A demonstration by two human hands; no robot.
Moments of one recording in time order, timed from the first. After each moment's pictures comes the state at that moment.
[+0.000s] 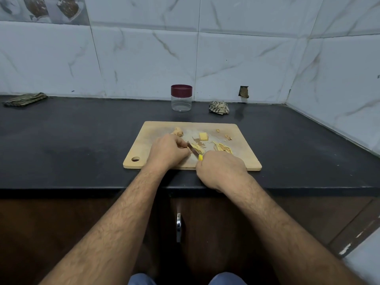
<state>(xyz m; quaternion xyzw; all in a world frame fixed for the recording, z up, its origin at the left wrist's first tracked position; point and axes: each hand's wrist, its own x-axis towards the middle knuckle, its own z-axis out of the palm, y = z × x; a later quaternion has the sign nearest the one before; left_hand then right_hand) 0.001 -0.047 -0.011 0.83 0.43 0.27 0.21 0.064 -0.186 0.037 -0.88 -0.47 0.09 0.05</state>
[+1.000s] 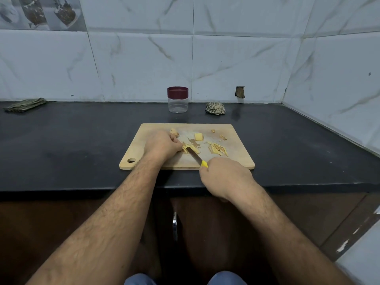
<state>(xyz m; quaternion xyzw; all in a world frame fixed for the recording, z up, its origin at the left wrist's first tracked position) 0.011 -0.040 0.003 0.79 0.49 0.25 0.28 0.079 -0.212 0.025 -0.87 -0.48 0.10 0.09</state>
